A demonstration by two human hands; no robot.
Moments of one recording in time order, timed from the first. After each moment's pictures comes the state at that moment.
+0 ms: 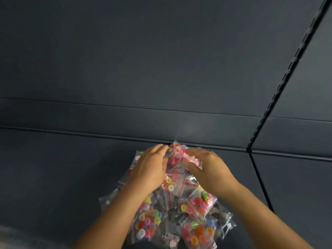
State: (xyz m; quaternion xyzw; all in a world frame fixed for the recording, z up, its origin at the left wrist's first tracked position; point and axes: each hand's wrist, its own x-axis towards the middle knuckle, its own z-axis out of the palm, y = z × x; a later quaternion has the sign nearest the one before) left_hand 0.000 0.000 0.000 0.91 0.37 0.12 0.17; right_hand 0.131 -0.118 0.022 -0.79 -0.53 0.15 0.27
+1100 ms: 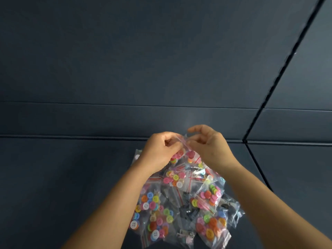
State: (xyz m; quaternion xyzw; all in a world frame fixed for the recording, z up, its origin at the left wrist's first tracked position) left_hand 0.006 0.017 0.031 0.79 0.28 0.23 0.50; right_hand 0.119 -0.090 0.042 -0.73 -0.37 0.22 0.53
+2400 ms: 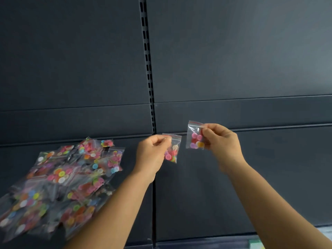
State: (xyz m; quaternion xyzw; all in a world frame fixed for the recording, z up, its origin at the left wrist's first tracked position) left_hand 0.199 -0.209 0.022 0.66 0.37 0.28 0.59; right_hand 0.315 -0.328 0.045 -0.67 -0.16 0.21 0.70
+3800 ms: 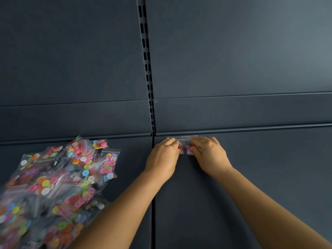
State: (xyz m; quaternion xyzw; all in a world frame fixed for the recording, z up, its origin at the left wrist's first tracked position) left_hand 0.244 -0.182 -0.020 0.95 0.23 0.09 0.18; right_hand 0.353 -0.289 -0.029 -0.87 -0.43 0.03 0.25
